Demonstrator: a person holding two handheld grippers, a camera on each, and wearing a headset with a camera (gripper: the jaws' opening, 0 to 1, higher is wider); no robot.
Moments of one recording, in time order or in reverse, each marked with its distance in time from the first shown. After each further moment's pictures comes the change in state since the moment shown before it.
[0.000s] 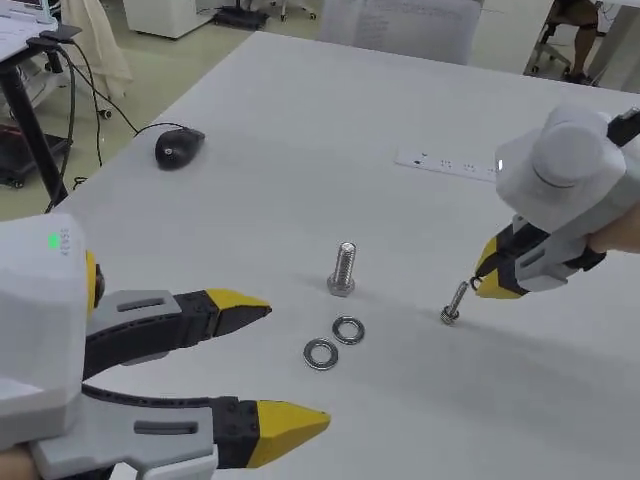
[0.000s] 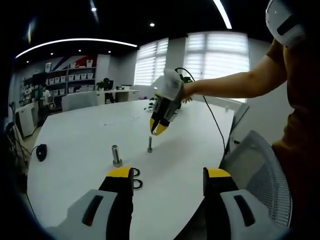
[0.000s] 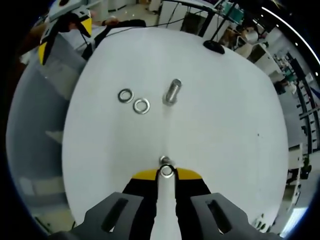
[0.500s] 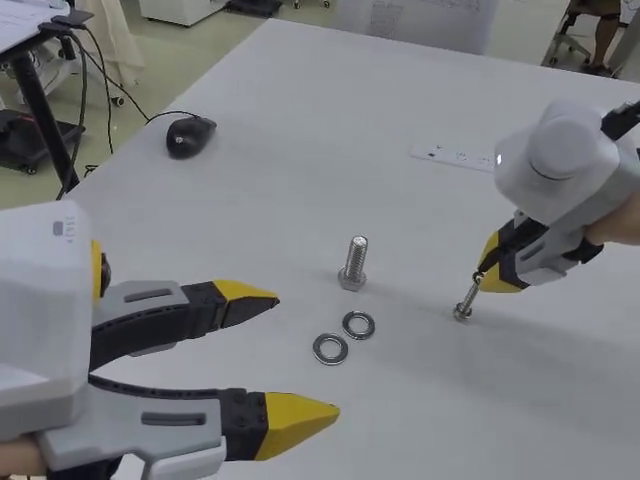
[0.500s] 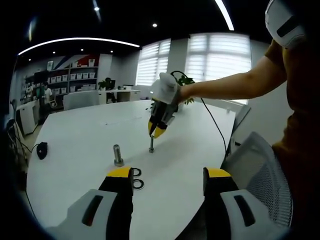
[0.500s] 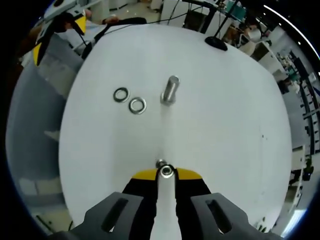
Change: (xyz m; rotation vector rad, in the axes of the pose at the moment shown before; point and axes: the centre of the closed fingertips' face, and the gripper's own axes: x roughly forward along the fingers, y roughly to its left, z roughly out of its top) left arm 0.001 0.006 -0.001 -0.016 -0.005 0.010; right arm 0.017 -0.004 0.002 -0.002 0.013 0.038
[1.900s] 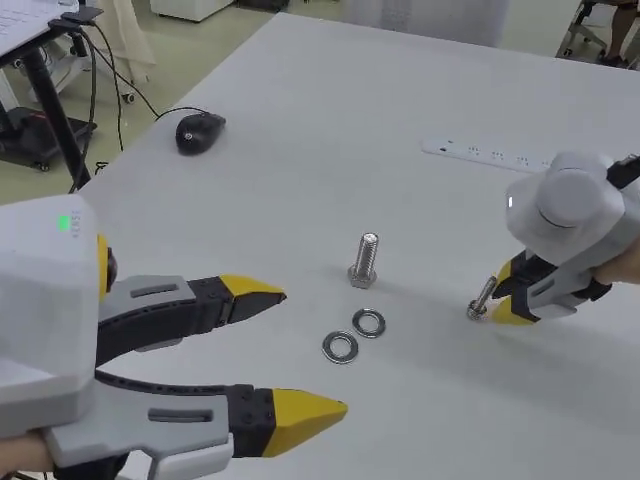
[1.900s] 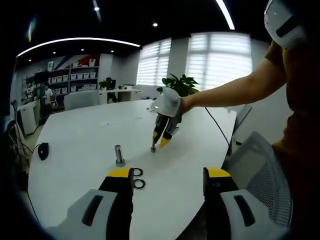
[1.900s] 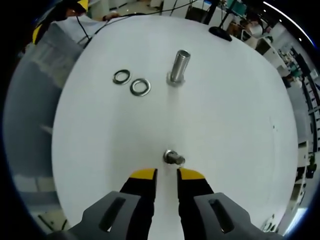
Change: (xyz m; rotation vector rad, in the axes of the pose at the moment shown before) left arm -0.003 -0.001 0.001 0.005 0.004 0.010; right arm 0.026 0.021 -0.029 0.013 0.016 0.026
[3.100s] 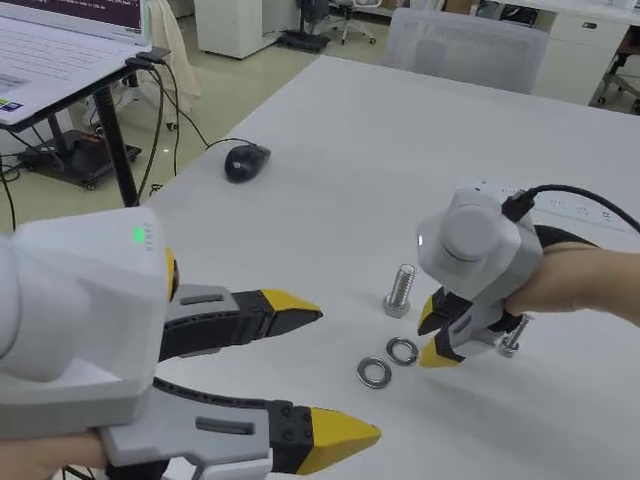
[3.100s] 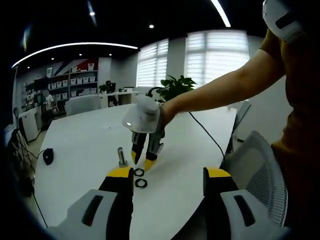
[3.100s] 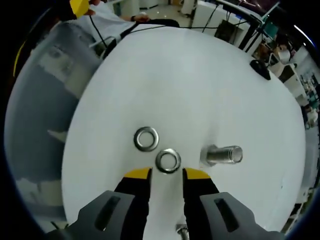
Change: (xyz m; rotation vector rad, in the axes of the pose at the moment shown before) left arm -0.016 -0.001 0.004 0.044 -0.001 0.016; right arm 0.039 0.029 0.120 -0.200 -0.063 0.130
